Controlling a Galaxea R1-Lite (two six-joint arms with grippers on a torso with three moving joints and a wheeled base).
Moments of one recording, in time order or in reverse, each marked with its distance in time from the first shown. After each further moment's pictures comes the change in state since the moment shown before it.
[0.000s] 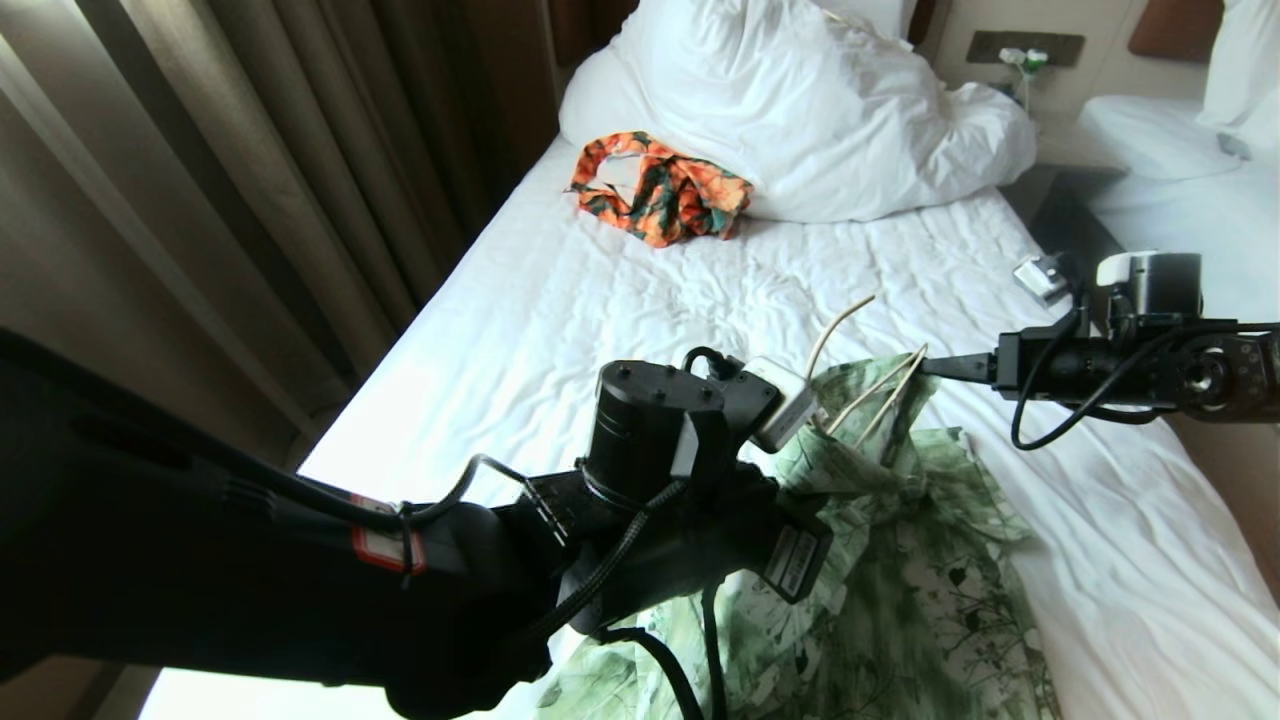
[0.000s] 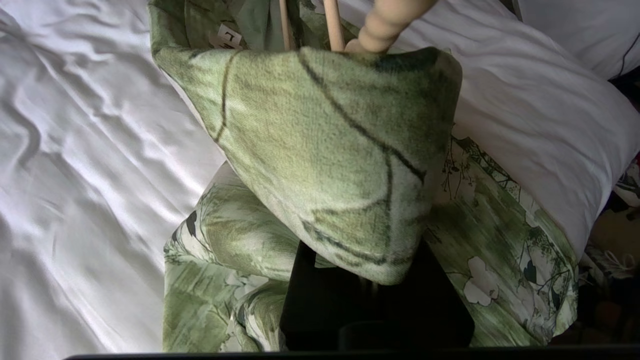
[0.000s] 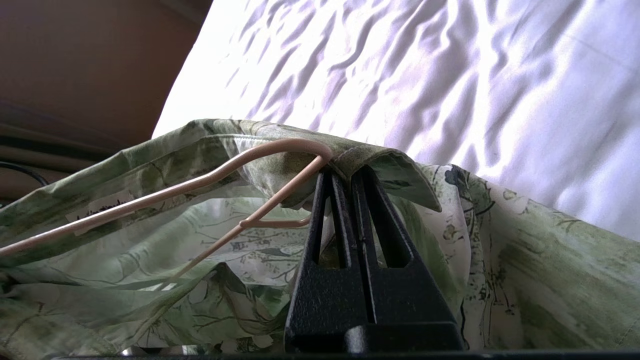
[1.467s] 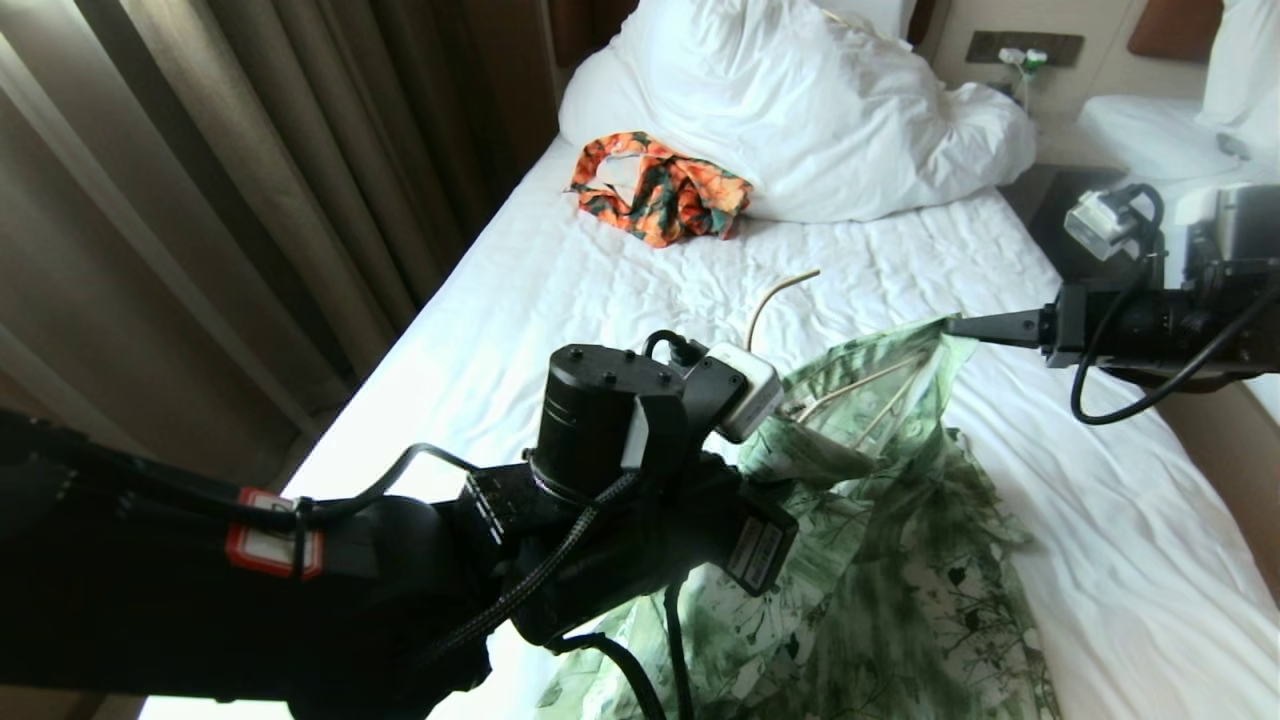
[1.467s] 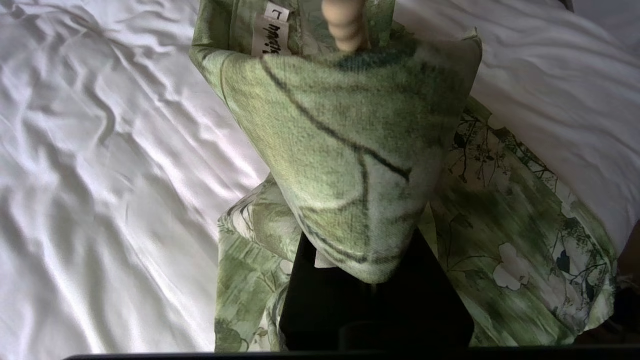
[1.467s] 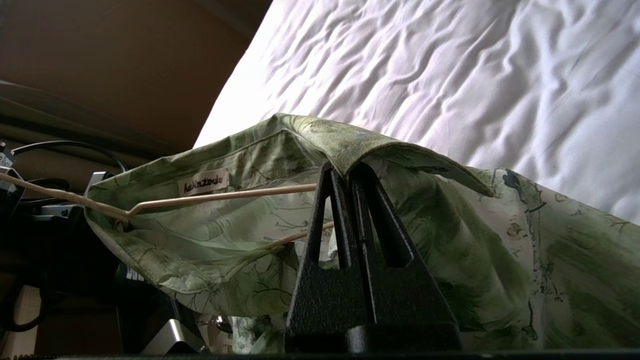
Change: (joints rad) left arm -0.004 -0.090 0.033 0.064 0.093 0.038; right arm 0.010 -0.191 0.018 0.123 0.055 0.011
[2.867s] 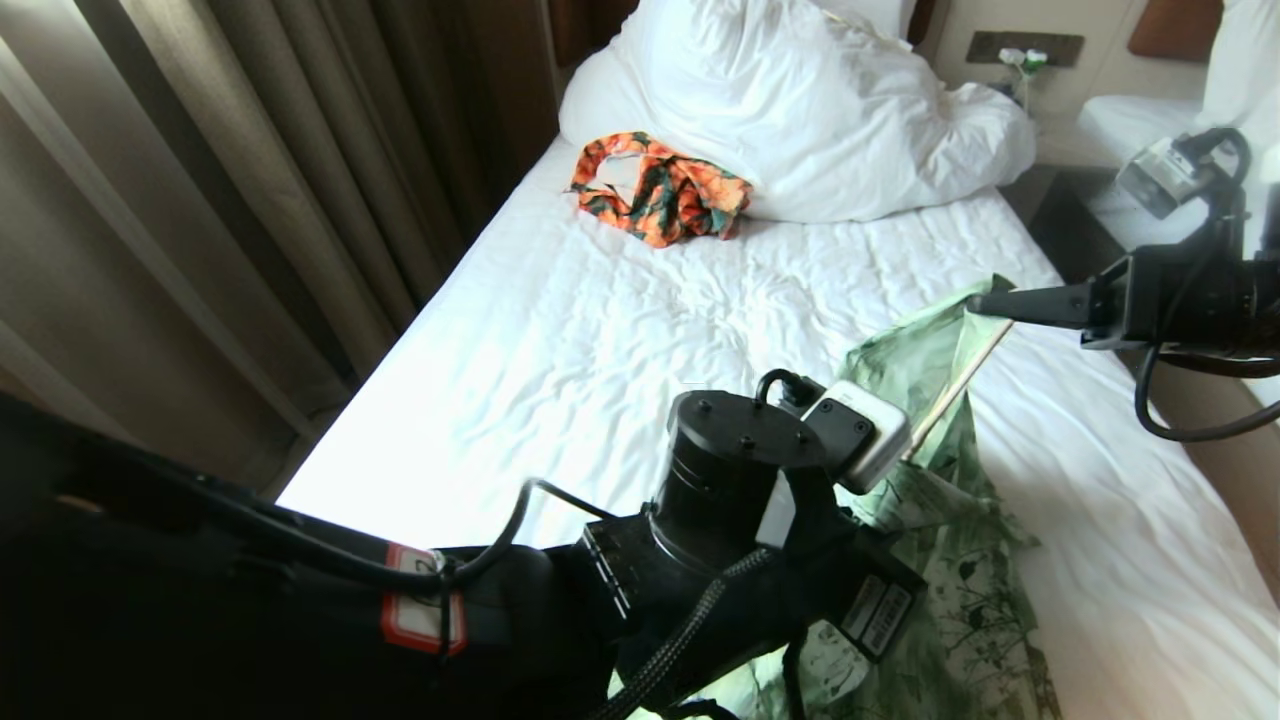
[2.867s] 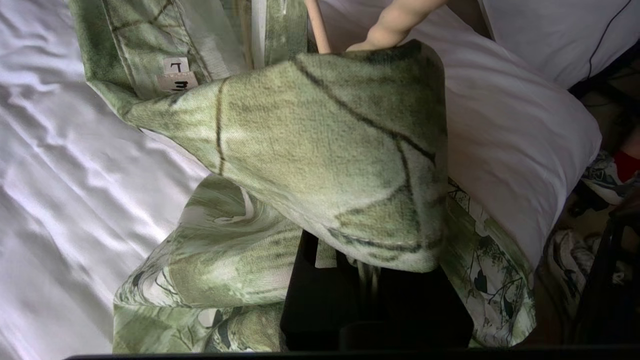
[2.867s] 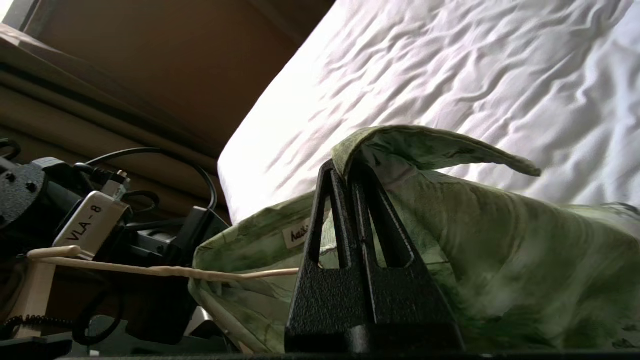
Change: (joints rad) left arm -0.135 0.121 -0.087 -0.074 -0.004 -0.050; right arm 0.038 -0.185 0.093 -0.006 0.045 -0.001
